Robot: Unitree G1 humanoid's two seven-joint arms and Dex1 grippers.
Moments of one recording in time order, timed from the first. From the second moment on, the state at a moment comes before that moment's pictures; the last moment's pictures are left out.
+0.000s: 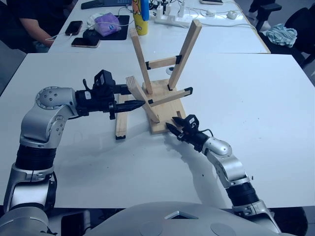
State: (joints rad) left arm -0.40 0.69 -0.06 -0.16 -0.53 0.45 -1.11; right arm -0.01 -0.27 0.26 -0.07 0.15 0.27 0.50
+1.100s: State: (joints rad) left arm -0.43 0.68 -0.19 -0.12 -0.46 0.43 -1.07; right arm -0.06 -0.28 0.35 -0.11 0.09 0.43 0.44
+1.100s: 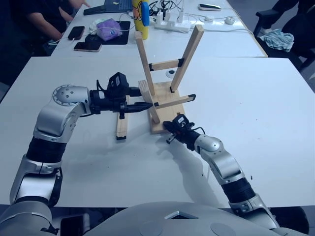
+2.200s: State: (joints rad) left arm -0.32 0.70 0.29 -0.39 -0.96 0.68 -0.85; right arm -0.09 -0.25 0.34 -0.05 0.09 0.42 0.43
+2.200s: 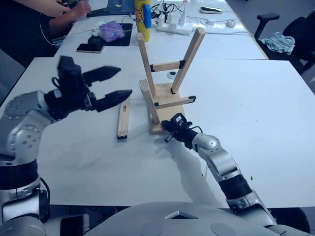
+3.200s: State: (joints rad) left arm -0.93 0.43 0.21 -0.35 -1.21 0.68 -0.43; right arm -0.12 -0.24 0.35 0.02 0.08 0.34 0.44
